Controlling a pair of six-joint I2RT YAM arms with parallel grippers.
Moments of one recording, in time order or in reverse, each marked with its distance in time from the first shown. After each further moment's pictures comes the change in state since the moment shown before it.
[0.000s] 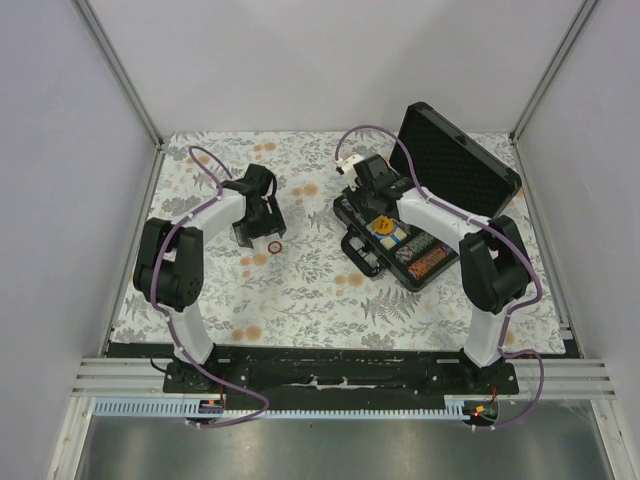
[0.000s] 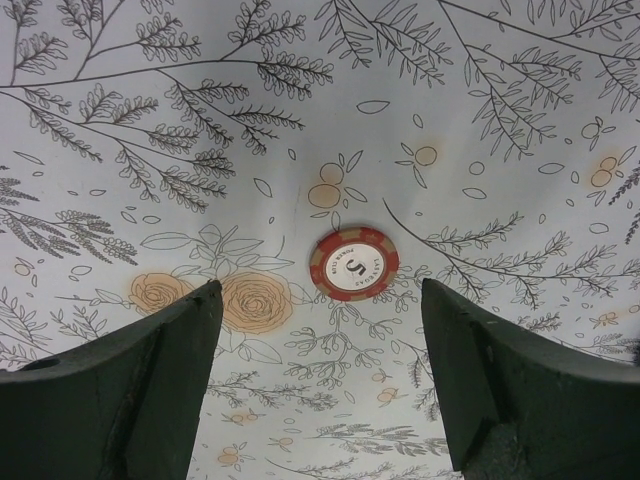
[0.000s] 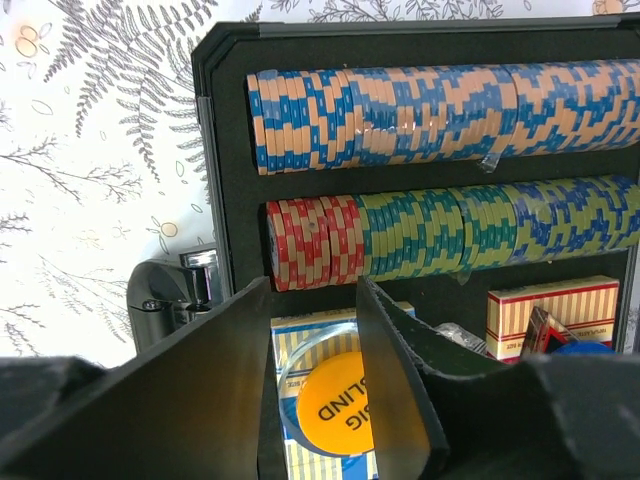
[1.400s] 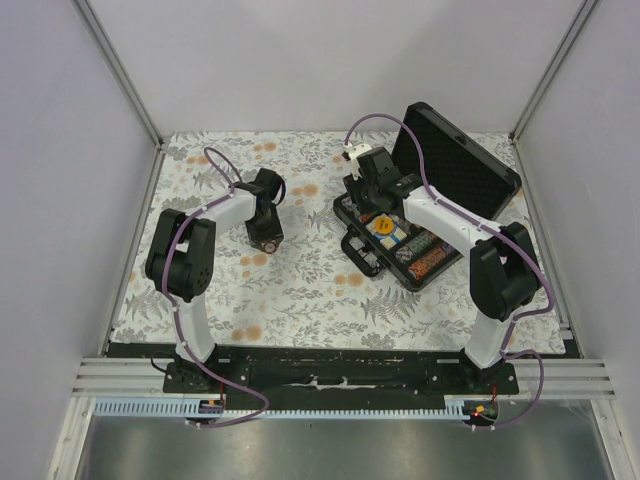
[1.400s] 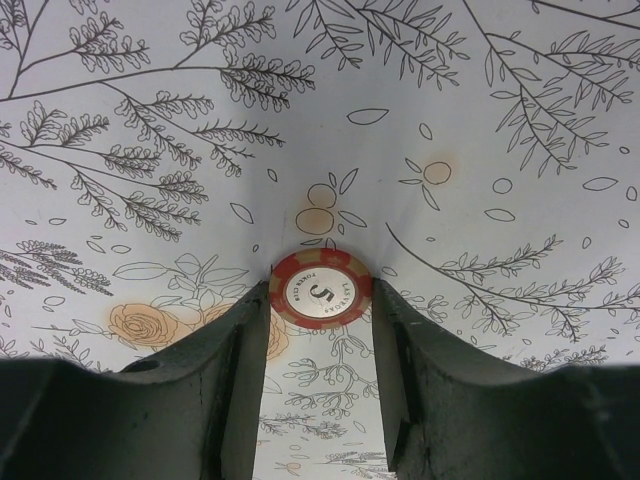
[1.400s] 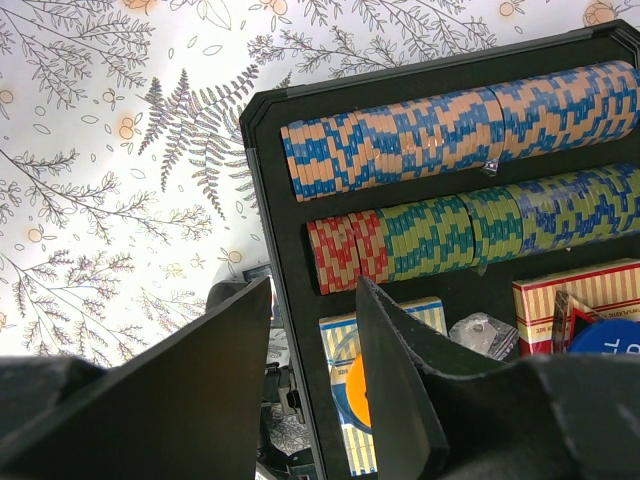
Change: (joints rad) left arm -0.033 0.106 0.029 -0.004 -0.020 0.029; right arm -0.001 -0.069 0.013 0.019 -0.035 0.195
